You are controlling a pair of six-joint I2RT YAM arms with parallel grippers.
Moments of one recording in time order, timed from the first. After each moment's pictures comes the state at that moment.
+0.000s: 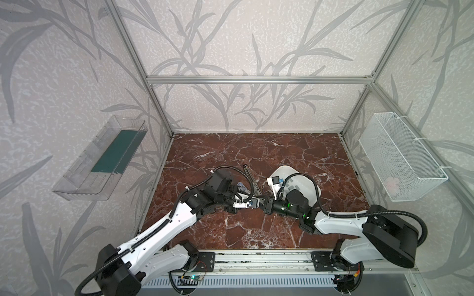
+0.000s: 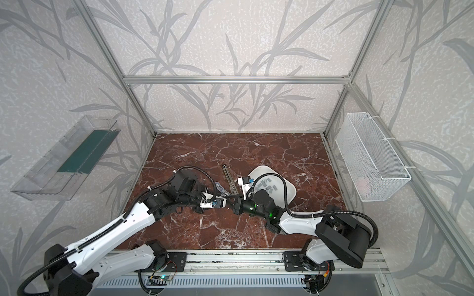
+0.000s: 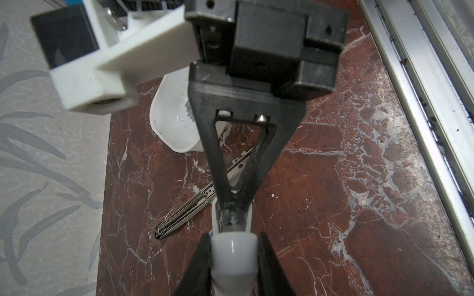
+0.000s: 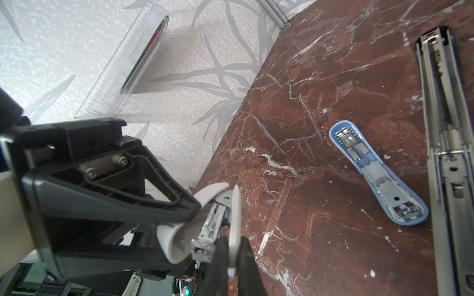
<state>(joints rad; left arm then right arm) -0.64 1.01 0.81 -0.56 0.39 1.07 0.91 1.40 0.41 0.83 -0.24 0.87</state>
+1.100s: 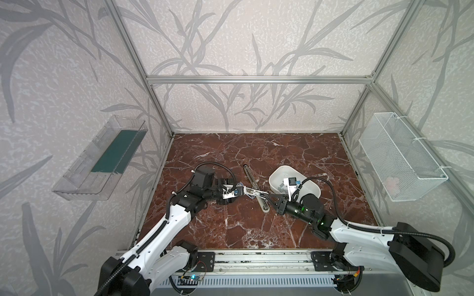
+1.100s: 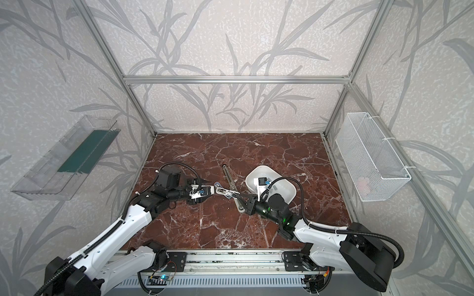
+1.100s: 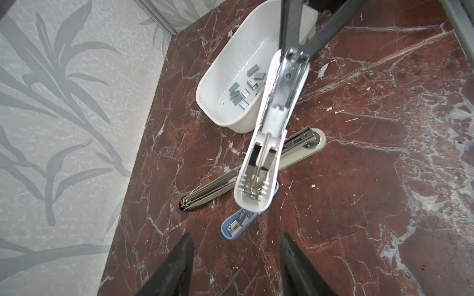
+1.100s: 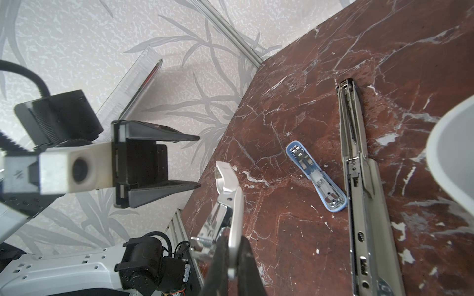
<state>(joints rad) -0.43 0.97 0.71 -0.37 0.54 1.07 0.85 1.15 0.28 0.75 -0.16 0.87</state>
